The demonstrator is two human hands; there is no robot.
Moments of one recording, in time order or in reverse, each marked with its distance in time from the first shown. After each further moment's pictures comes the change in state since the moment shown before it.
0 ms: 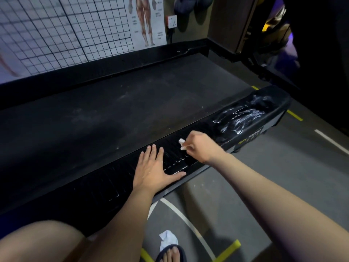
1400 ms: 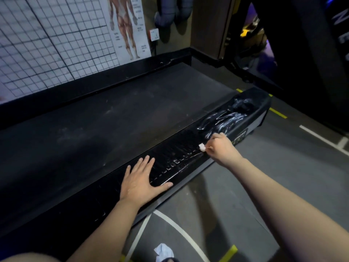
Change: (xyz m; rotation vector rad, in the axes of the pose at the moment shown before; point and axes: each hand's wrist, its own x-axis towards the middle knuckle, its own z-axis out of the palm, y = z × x) left_hand 0.004 0.000 -0.002 -0.019 -0.019 0.064; right_hand -0.033 0.105 -0.018 -0.128 0.160 0.165
